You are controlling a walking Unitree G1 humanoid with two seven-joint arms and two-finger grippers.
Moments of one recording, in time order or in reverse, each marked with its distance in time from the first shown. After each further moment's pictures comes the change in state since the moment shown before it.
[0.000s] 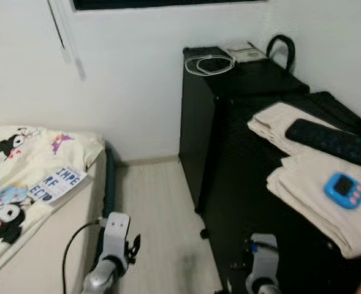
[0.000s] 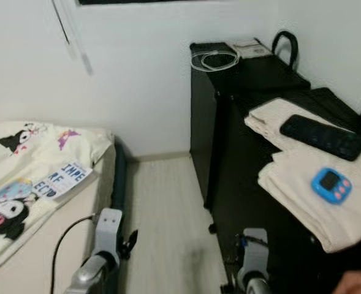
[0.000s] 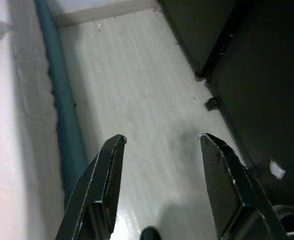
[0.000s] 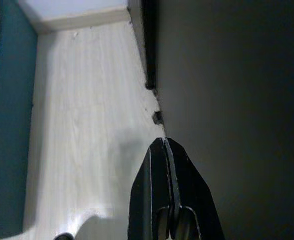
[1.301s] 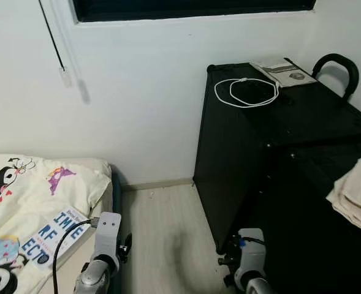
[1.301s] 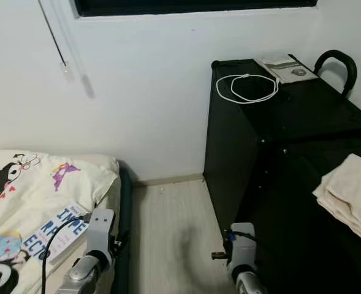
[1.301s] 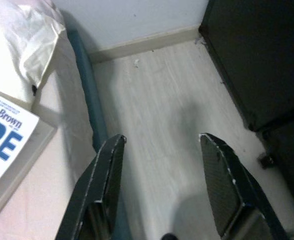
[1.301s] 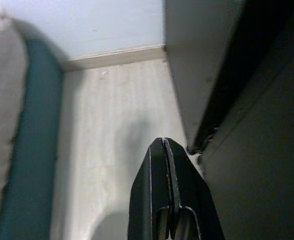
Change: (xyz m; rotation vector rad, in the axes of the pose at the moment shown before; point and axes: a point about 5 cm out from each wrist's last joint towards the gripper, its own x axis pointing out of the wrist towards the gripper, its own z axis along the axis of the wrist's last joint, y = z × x) left arm 0.000 0.005 0.001 0.001 0.000 0.008; right arm 0.004 0.006 0.007 -0.007 -0.022 0.029
